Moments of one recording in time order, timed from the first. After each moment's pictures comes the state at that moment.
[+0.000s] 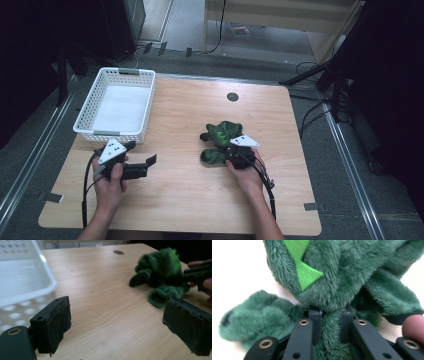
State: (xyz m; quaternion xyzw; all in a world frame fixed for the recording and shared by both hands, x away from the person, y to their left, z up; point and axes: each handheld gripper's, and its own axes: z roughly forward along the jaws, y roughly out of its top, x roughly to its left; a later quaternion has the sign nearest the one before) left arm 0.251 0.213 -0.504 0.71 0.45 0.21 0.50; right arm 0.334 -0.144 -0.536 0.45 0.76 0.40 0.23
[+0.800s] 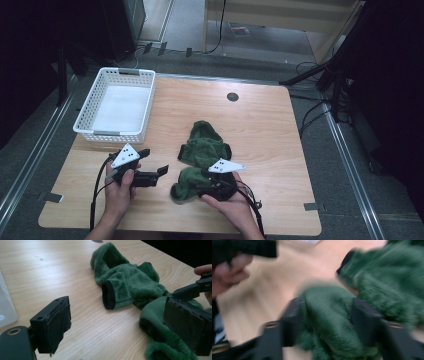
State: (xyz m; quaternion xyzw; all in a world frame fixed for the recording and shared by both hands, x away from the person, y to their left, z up) left arm 0.249 0.192 -0.516 0.74 0.42 0.15 0.51; right arm 0.244 -0.099 -0.514 0.35 0.81 0.46 0.05
